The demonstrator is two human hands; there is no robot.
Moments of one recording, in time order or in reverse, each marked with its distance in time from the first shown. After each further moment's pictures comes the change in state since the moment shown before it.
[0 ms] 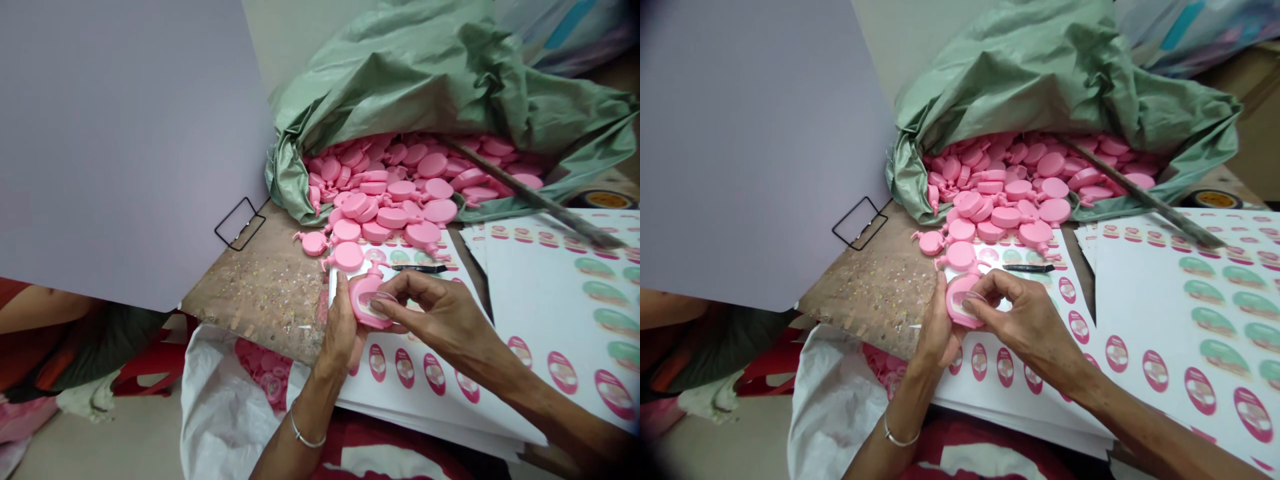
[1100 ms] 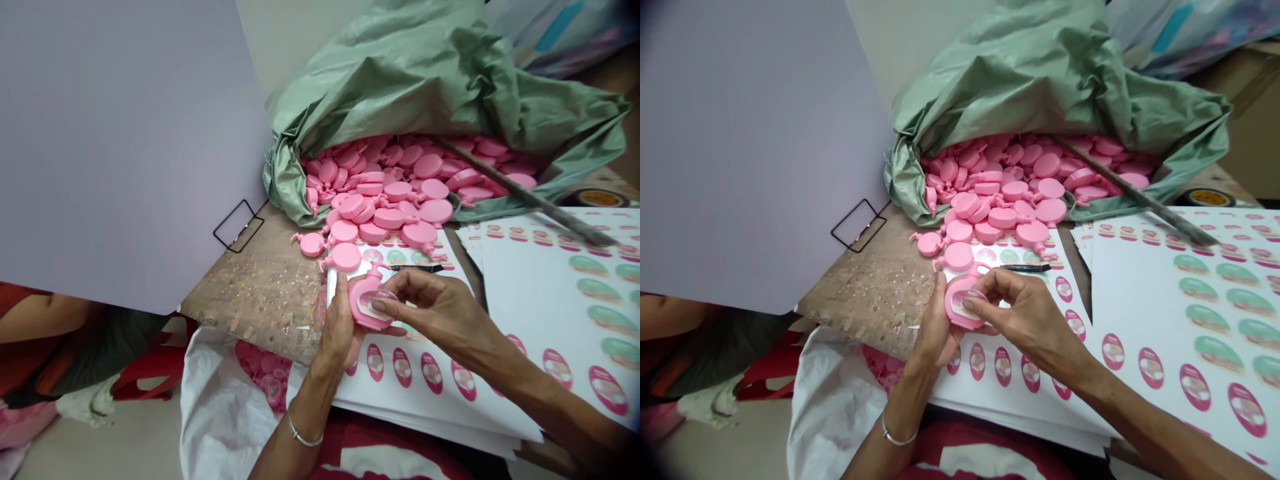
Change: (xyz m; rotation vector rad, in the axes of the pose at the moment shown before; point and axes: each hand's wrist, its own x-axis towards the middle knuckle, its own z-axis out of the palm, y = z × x) left_hand 0.000 0.003 0.000 0.069 0.030 -0.074; right_hand 0.001 0.005 -0.007 0.155 -0.031 0.086
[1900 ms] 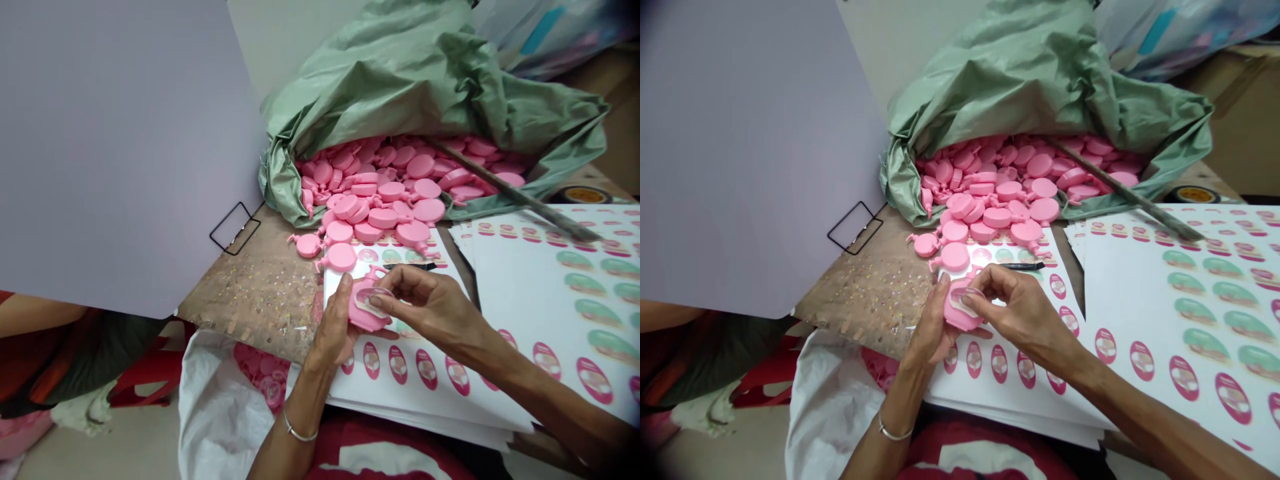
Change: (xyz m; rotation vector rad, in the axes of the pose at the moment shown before) left_hand 0.003 -0.004 -0.015 0.056 -0.107 -0.010; right_hand 0.001 0.003 -0.004 0.002 -0.014 -0.059
